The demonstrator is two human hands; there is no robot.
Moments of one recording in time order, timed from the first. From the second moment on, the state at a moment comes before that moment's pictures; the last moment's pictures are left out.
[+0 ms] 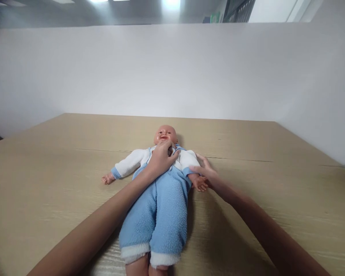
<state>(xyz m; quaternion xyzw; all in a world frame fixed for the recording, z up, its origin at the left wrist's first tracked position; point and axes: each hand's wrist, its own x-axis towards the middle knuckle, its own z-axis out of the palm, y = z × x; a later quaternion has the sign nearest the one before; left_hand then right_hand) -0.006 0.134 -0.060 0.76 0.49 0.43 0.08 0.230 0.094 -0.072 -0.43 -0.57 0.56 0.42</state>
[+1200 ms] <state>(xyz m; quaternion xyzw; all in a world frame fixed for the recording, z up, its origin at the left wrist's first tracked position) -0.154 0.055 -0.085 0.82 0.50 0.29 0.00 0.201 0.057 -0.063 -0.43 -0.83 0.19 0.31</state>
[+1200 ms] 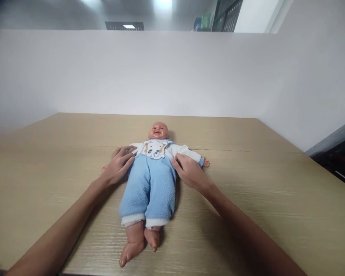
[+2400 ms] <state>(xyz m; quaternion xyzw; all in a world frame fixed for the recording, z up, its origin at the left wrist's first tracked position) -0.088 0.059 -0.053 0.72 0.51 0.46 0.02 0.304 0.085 -0.114 -0.52 -0.80 -0.06 0.29</state>
